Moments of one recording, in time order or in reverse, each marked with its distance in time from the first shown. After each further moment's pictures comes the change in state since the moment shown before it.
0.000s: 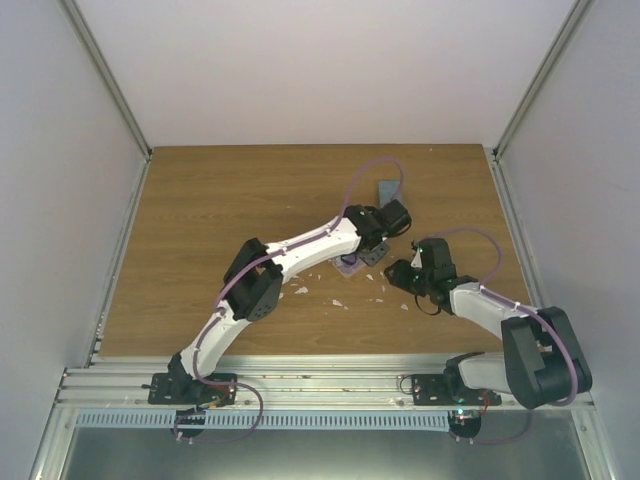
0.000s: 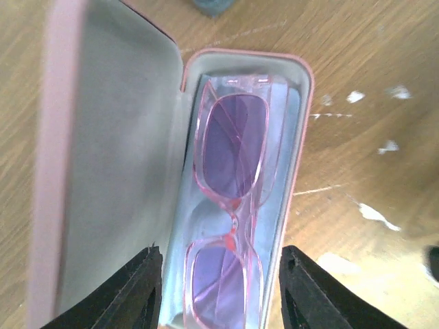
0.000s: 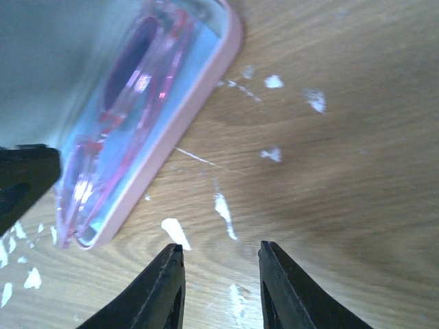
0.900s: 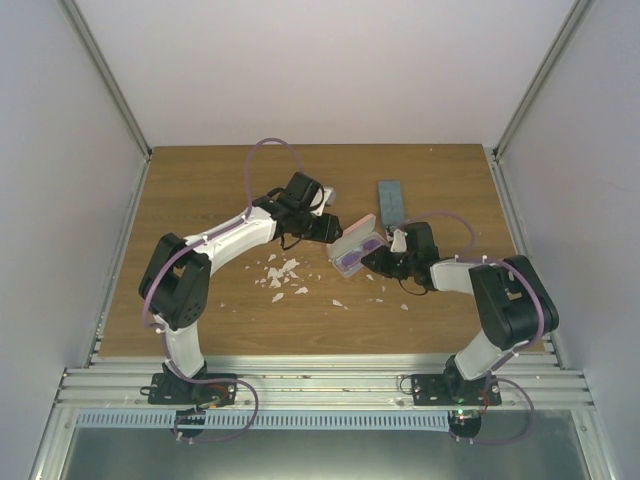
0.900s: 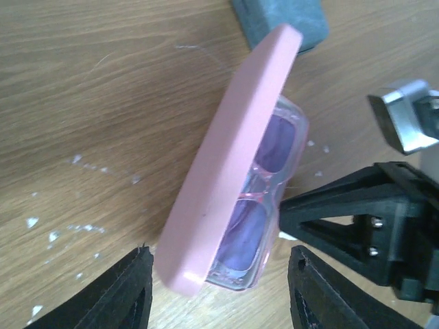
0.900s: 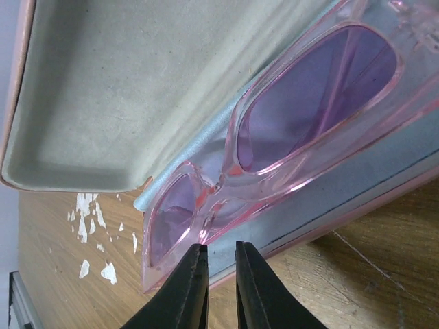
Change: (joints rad) left arm 0.350 -0.521 -0.732 0.531 0.599 -0.246; right arm 0.026 0.339 0.164 0.236 -0.304 -0.034
